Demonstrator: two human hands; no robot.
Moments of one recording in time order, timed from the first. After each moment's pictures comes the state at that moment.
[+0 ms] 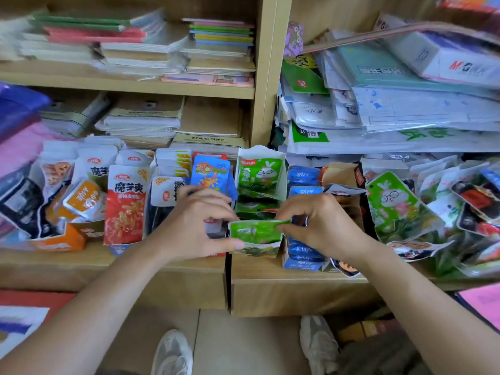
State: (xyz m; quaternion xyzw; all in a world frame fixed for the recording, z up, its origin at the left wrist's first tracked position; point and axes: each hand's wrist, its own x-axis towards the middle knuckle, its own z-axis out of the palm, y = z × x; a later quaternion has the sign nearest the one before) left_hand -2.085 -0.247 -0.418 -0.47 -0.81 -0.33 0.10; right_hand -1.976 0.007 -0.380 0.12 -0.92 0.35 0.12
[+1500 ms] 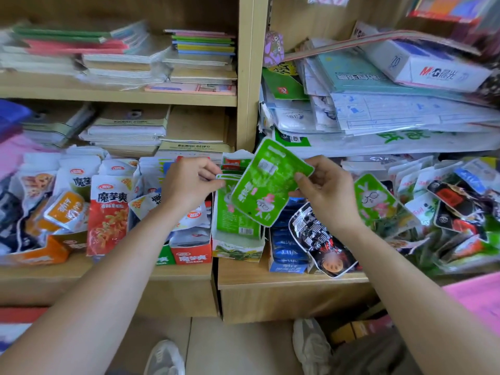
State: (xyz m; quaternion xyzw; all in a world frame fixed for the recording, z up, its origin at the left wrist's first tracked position) left_hand -2.138 -0.192 -0.388 -0.21 -0.87 -0.44 0.04; right_hand -1.993 0.038 -0.367 -0.04 -0.80 0.53 0.28
